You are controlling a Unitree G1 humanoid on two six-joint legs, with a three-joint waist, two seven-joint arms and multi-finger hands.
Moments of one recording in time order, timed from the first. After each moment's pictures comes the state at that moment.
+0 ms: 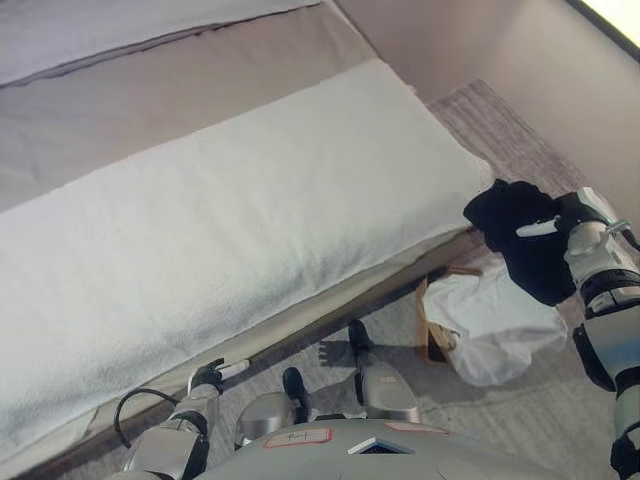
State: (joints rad) left arm -0.08 0.23 -0.13 1.33 -0.31 0.02 0.16; right arm -0.71 -0.77 0.46 1.31 -0.13 0.08 -0.06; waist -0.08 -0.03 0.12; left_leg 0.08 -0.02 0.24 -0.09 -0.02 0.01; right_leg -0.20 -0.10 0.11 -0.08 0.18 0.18
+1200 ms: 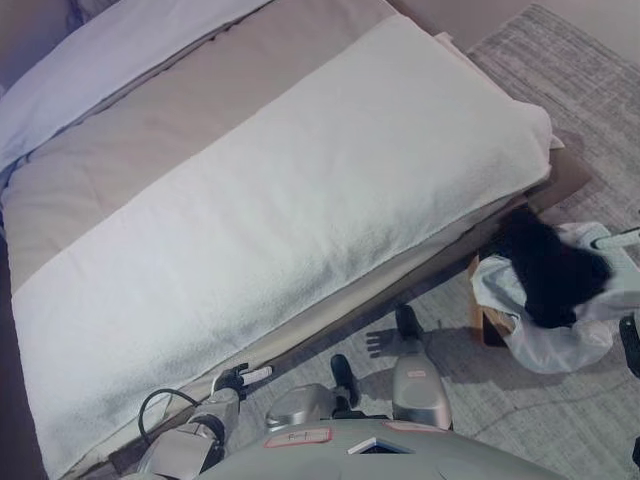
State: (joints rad) left arm -0.08 0.16 -0.19 1.33 -0.31 0.02 0.14; right arm -0.80 -0.93 0.43 1.49 -0.17 0.10 -0.03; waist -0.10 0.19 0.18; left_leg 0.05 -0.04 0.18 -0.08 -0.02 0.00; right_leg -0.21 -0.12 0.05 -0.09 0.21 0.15
